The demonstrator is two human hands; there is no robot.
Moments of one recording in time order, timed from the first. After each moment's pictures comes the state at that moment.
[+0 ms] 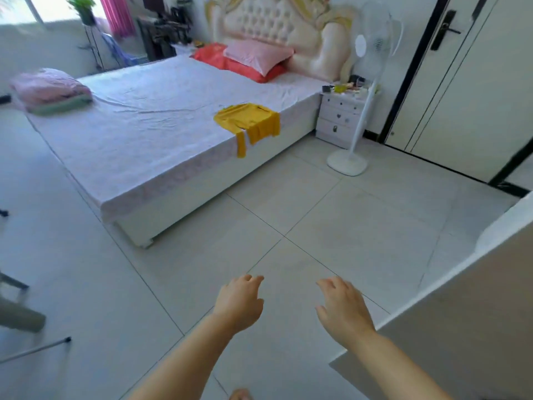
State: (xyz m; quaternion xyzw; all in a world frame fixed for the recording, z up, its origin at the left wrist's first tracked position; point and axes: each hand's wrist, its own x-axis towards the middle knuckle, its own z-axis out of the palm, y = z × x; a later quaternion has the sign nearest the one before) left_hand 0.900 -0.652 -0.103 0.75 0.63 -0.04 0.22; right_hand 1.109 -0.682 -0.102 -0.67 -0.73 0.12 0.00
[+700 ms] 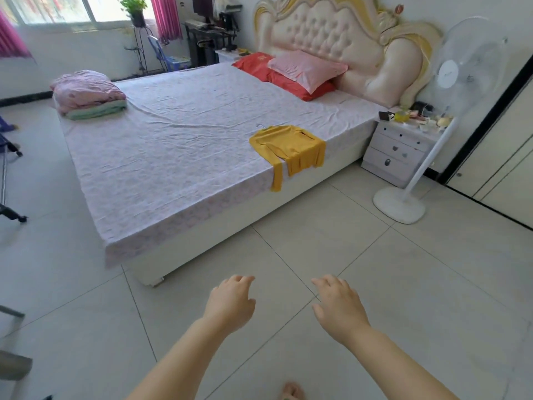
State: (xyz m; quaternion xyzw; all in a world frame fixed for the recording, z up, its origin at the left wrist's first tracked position) left_hand 0.790 -0.318 -0.110 0.68 0.70 -0.01 0.23; right_hand 1.010 -0.301 -0.116 -0.59 -0.80 0.11 -0.02
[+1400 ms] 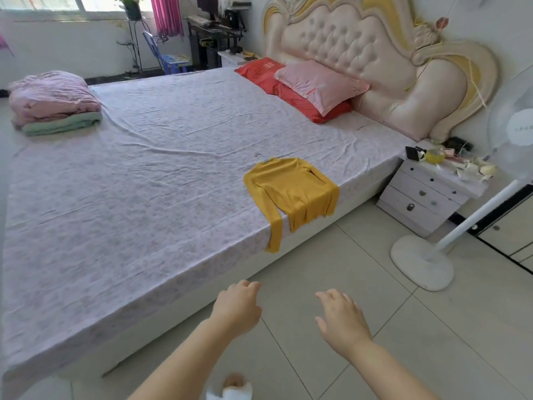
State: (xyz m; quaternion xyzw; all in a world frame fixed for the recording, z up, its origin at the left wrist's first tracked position) left_hand 0.769 0.123 -0.123 0.67 0.69 -0.03 0.28; right_hand 0.989 0.134 -0.137 -0.60 -0.79 0.14 -0.05
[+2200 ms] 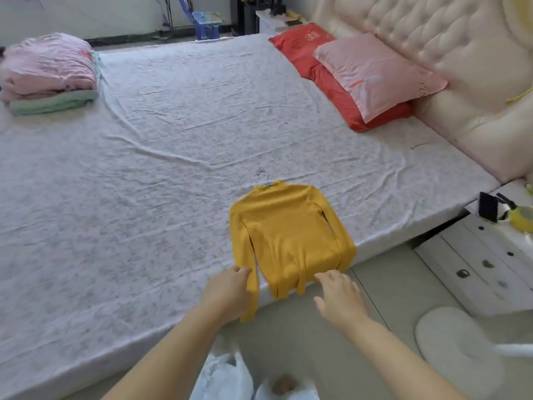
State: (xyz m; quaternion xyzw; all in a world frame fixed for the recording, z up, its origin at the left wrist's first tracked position) left_hand 0.810 0.549 -0.141 0.56 0.77 -0.03 0.29; right_hand 1.032 0.623 -0.150 -0.51 -0.84 0.16 -0.10
